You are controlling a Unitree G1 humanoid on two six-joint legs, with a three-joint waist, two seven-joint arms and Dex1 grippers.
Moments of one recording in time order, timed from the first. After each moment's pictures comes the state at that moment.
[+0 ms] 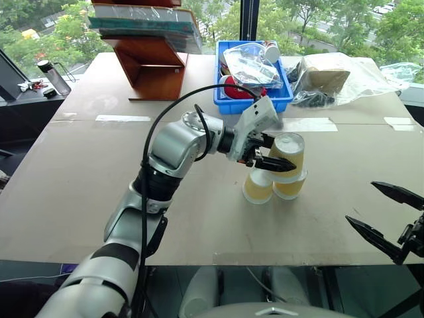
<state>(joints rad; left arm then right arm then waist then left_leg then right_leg) -0.95 0.37 -0.30 -0.04 -0.44 0.97 -1.10 0.60 -0.68 -0.67 -0.68 0.71 0.21 0.94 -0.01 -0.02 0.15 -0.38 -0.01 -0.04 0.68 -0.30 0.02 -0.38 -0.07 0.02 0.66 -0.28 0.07</state>
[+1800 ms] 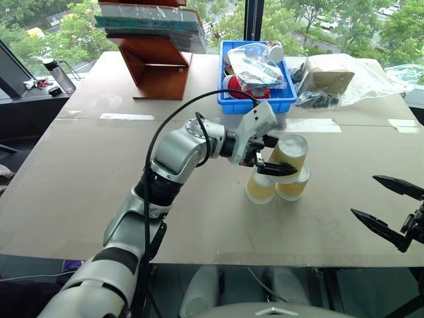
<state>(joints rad) -0.91 0.36 -0.35 -0.01 -0.44 0.84 -1.03 0.46 -0.71 -0.64 -0.53 0.68 0.22 1.01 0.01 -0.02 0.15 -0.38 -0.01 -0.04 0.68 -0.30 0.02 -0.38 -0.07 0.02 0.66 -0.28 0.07</state>
